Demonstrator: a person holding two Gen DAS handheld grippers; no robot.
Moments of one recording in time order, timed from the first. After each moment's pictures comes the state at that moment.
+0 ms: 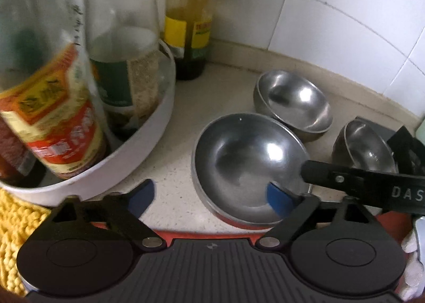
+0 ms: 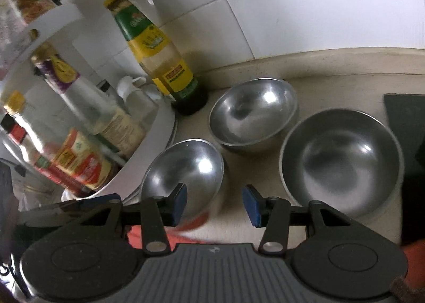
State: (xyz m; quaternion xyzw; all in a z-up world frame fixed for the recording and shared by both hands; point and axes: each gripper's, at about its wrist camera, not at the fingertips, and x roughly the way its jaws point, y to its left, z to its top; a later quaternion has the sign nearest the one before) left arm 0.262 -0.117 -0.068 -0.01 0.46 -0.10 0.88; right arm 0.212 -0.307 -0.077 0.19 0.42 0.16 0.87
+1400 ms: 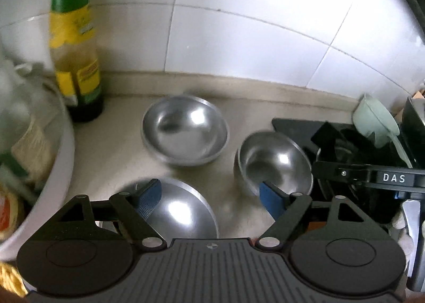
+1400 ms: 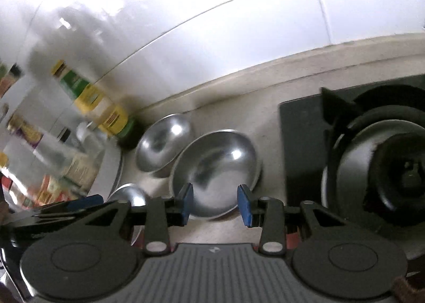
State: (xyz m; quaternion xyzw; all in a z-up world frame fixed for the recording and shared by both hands) left arm 0.272 -0.191 -0.020 0.02 0.44 -0.25 0.86; right arm 0.171 -0.428 -0.057 0.25 0.41 0.06 0.88
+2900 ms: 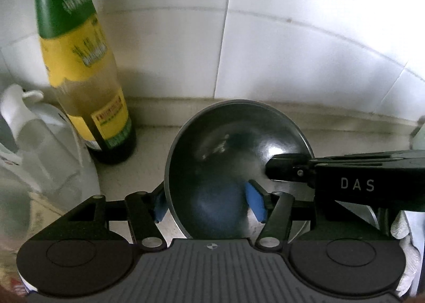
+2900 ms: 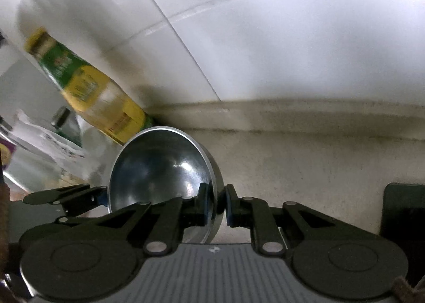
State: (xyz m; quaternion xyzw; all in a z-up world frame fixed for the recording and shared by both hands) left arm 0.352 -0.207 -0.029 0.05 0.45 -0.15 0.88; right arm 0.340 -0.367 -0.068 0.18 0.46 0.17 0.85
